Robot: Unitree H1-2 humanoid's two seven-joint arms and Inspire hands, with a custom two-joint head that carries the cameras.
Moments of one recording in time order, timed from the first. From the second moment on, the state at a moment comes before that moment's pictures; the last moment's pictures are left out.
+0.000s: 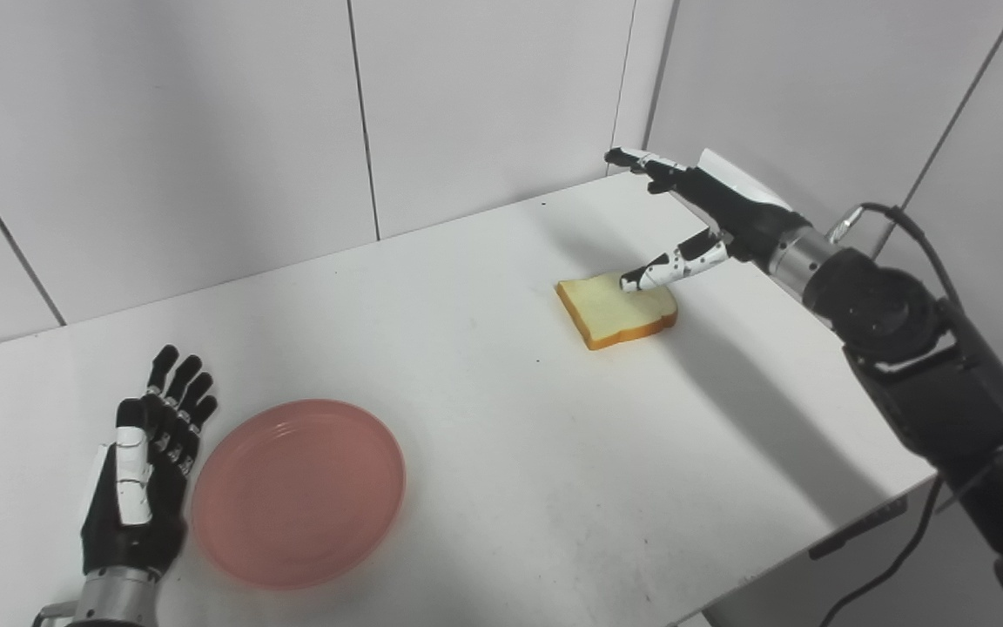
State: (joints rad) left arm -0.34 -0.02 -0.05 0.40 -0.20 -0.17 -0.31; right arm -0.19 -0.90 -0.22 -0.22 -0.11 0.26 0.37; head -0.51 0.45
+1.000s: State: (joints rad) left arm -0.35 -0.02 -0.05 0.40 -0.19 -0.19 -0.31; right arm -0.61 -1.04 0.23 -0.04 -0.30 0.35 0.82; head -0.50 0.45
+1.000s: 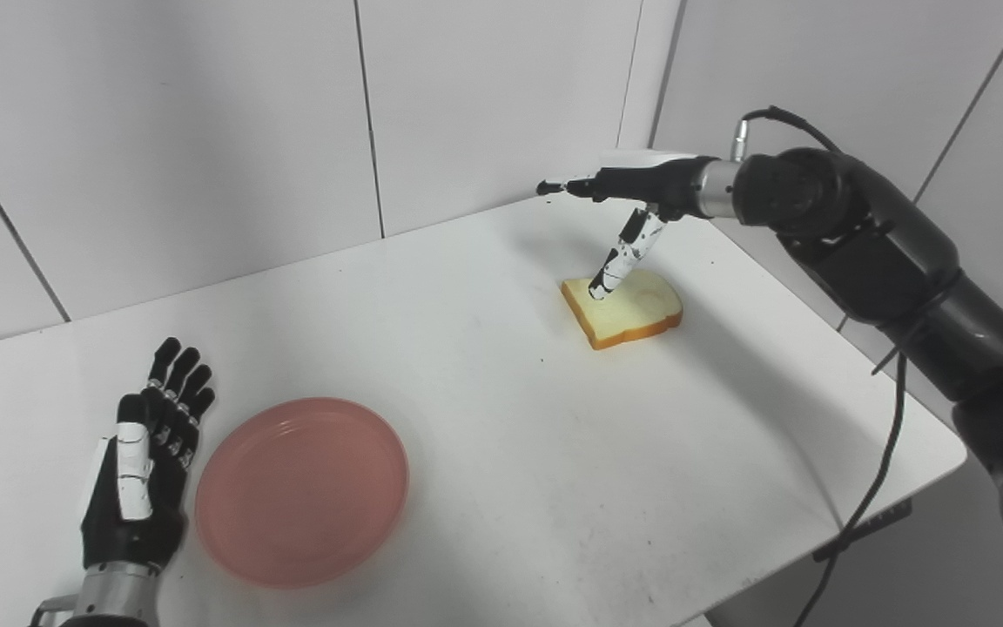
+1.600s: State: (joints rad) left arm -0.34 -0.01 -0.06 0.38 -0.19 -0.18 -0.31; right arm -0.69 -0.99 0.36 0.07 -0.50 0.34 0.90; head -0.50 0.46
